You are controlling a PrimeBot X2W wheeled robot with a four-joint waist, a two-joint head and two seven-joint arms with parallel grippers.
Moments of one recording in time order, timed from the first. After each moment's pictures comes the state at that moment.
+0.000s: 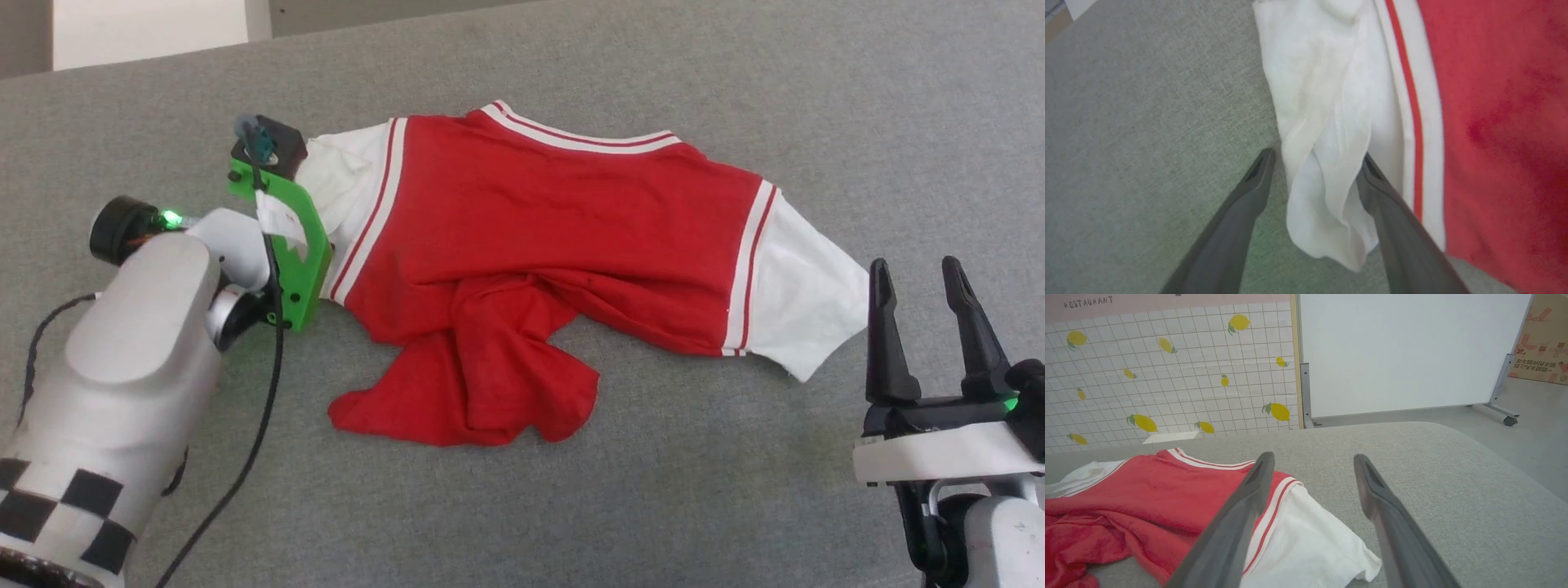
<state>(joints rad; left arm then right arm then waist) -0.88 0.45 -0.66 0.63 -0.55 -0.13 0.61 -0.08 -0.05 -0.11 -0.04 0.15 0.13 -0.23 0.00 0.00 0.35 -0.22</state>
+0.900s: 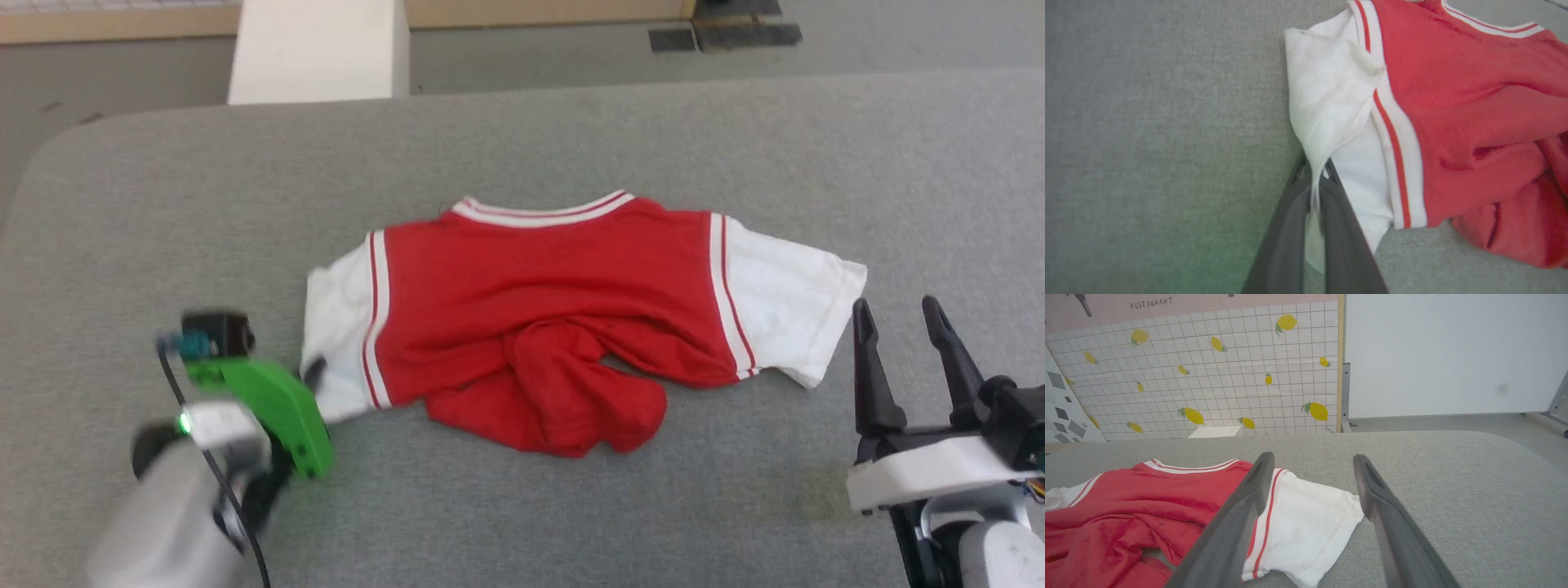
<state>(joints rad) -0.44 0.43 -0.49 0.50 -0.84 0.03 0.19 -0.05 -0.05 -0.12 -0.01 0.11 0.13 -0.15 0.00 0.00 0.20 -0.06</state>
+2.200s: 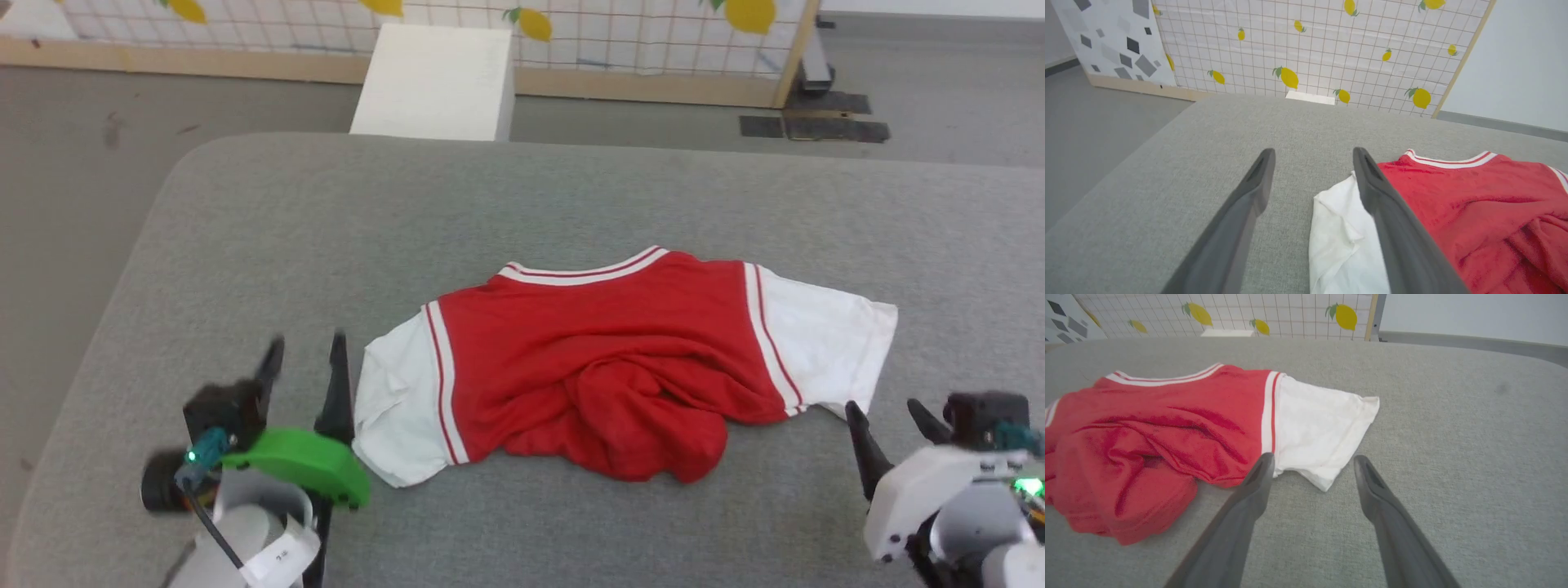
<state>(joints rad) -0.21 0.33 -0.40 0.25 -0.58 0.20 -0.25 0.00 -0.11 -0.14 0.08 0.11 0.13 0.25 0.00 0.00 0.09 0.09</state>
